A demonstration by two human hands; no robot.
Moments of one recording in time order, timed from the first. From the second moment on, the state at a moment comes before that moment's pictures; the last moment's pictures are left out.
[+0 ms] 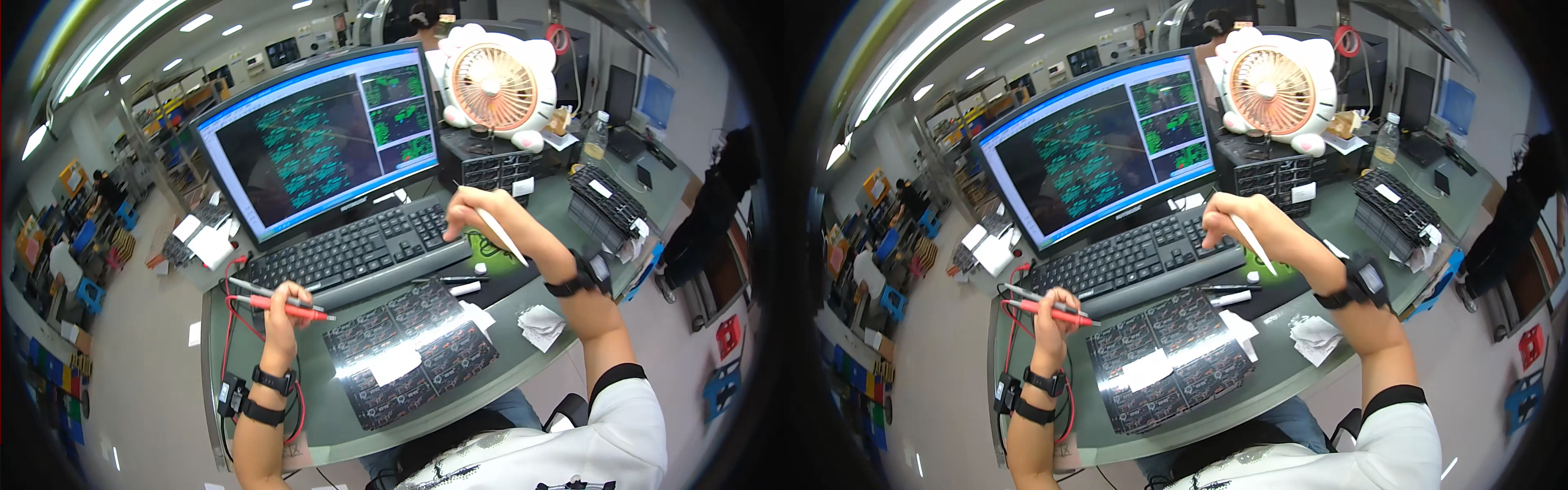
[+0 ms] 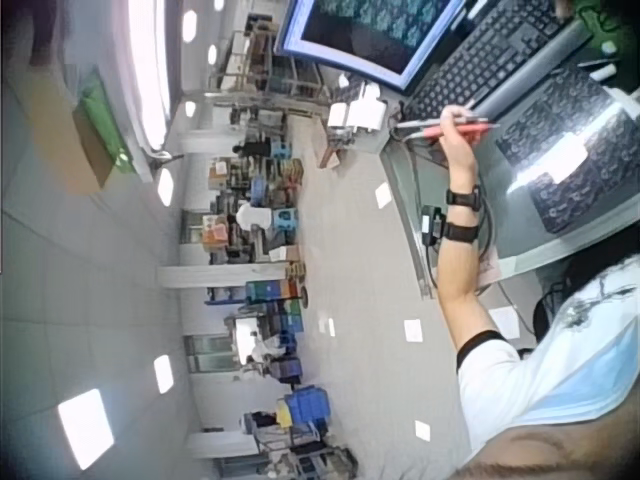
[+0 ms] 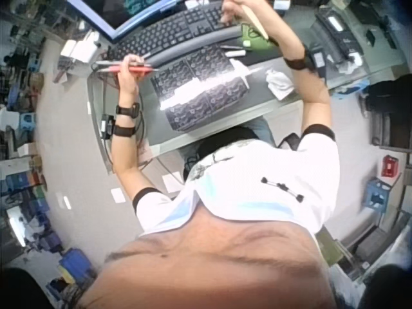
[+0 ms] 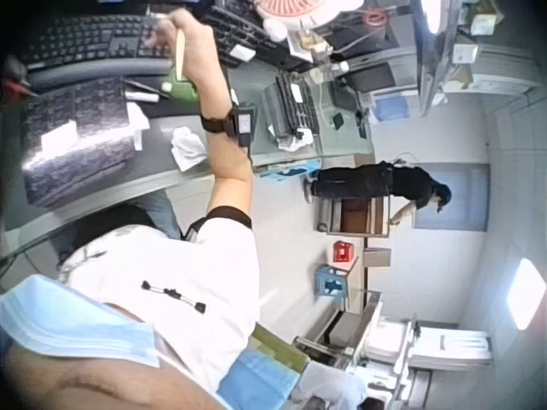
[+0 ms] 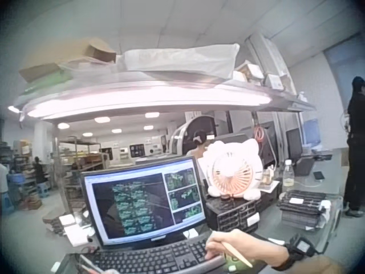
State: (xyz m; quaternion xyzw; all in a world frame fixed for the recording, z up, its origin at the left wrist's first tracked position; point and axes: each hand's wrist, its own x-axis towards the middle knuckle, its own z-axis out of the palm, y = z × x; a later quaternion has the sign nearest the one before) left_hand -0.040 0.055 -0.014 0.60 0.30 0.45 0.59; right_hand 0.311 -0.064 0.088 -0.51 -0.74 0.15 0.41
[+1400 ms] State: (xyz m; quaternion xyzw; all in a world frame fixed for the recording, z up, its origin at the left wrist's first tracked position) left_hand -0.051 0.062 -0.032 0.57 0.36 0.48 0.56; right_hand 0.342 0.040 -0.005 -0.59 -0.75 -0.04 0.29
